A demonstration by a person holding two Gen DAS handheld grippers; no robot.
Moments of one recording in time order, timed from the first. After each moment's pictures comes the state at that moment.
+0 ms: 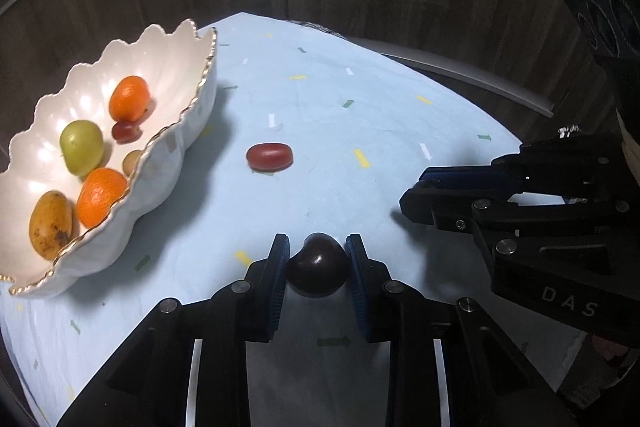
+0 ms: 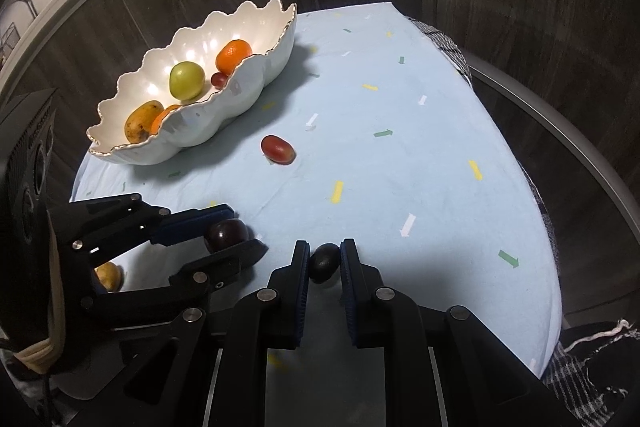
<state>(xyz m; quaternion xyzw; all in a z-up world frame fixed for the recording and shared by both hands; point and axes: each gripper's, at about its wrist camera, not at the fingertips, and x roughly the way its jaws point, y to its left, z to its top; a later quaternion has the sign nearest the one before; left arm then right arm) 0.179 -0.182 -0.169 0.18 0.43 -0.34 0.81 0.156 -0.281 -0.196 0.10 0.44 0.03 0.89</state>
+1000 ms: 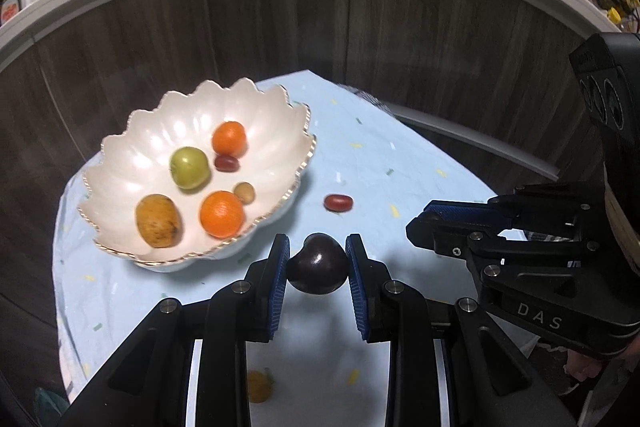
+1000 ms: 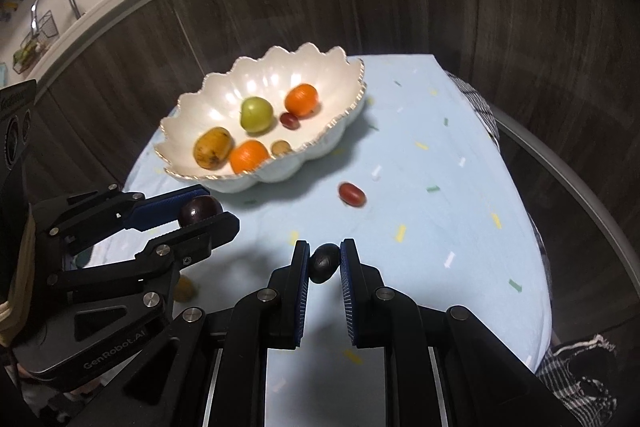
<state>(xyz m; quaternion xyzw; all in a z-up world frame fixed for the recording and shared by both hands) 0.158 -0.120 -0.082 0.12 0.38 -0.28 0.87 0.143 -0.239 -0.130 0.08 0.39 0.07 0.91</state>
